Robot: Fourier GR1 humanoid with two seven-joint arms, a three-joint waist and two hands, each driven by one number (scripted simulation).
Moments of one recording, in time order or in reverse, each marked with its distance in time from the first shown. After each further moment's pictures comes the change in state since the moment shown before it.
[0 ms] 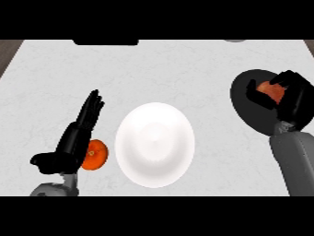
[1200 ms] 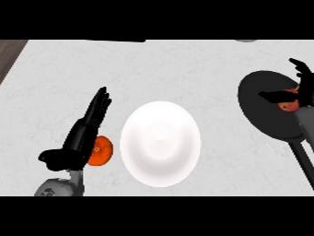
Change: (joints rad) left arm -0.034 -0.025 -0.015 0.010 -0.017 -0.017 0.009; right arm -0.363 -0.174 -0.290 0.836 -0.410 0.266 -0.545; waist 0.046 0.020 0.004
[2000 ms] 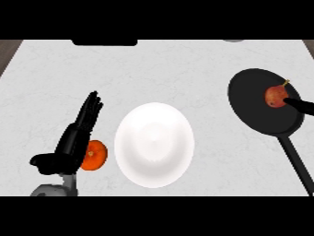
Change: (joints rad) left arm 0.044 0.012 0.039 0.005 0.006 -0.004 -0.026; right arm 0.122 -0.081 -0.269 -0.015 -0.353 0.353 -0.362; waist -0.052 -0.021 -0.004
